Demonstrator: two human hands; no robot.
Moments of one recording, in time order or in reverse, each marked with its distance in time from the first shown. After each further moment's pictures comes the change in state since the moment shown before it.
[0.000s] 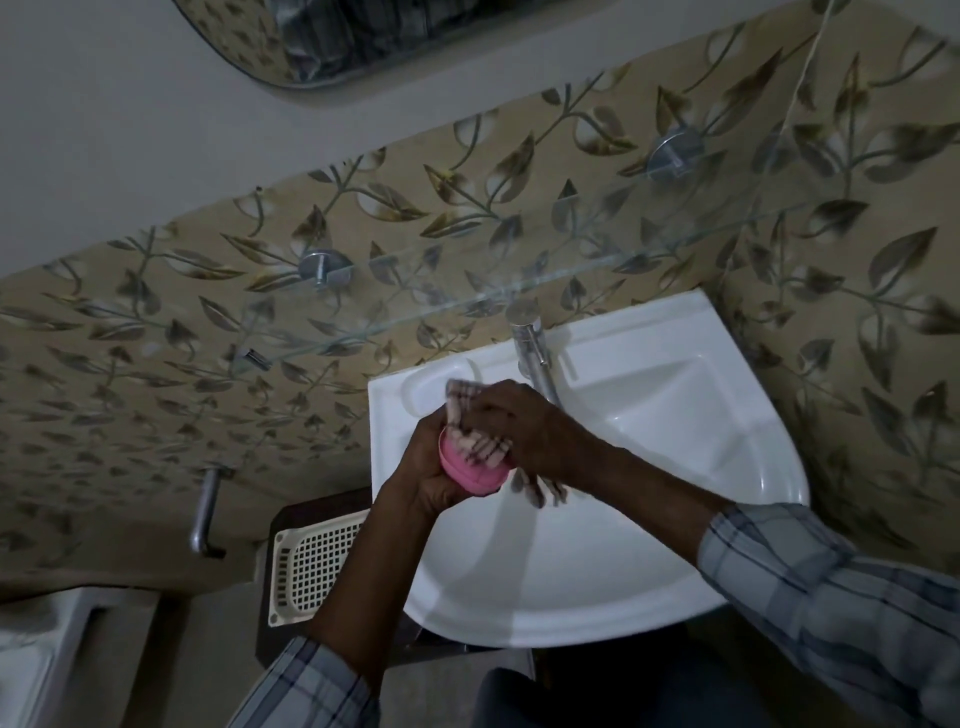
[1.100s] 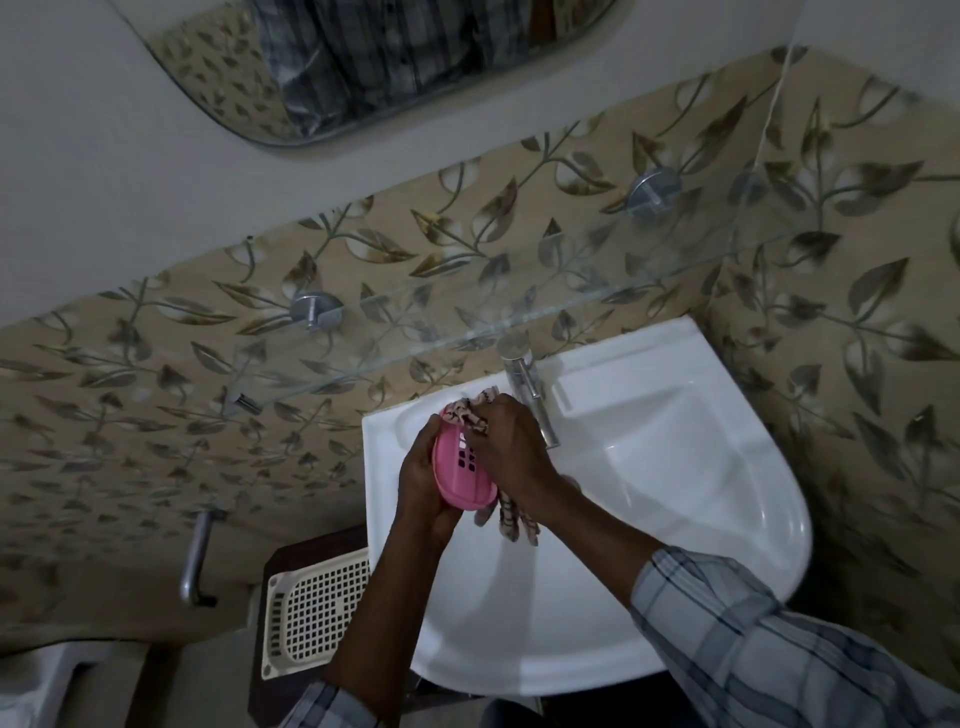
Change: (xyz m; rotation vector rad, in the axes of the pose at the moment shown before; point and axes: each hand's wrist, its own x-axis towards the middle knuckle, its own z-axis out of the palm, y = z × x) left_hand 0.016 -0.005 -0.008 0.077 0.117 0.428; right_hand 0.041 -0.015 0.013 0.163 0.191 0.788
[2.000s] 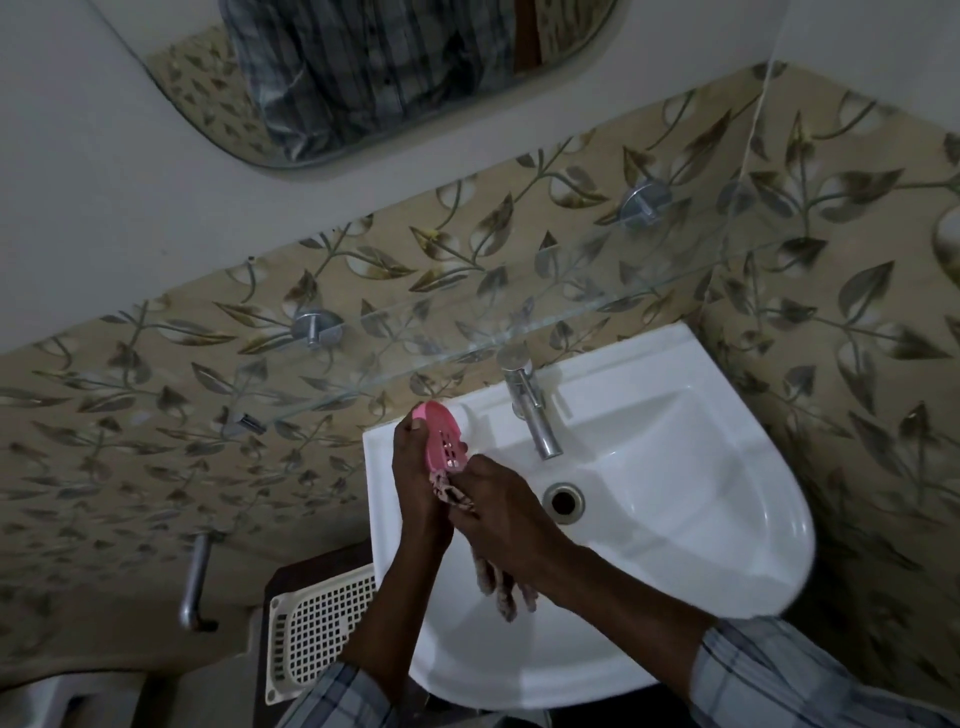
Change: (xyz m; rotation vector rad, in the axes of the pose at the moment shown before) left_hand 0.015 -0.002 -0.005 0.134 0.182 0.346; right_hand -0.046 -0.012 0.008 0.041 -0.148 -0.132
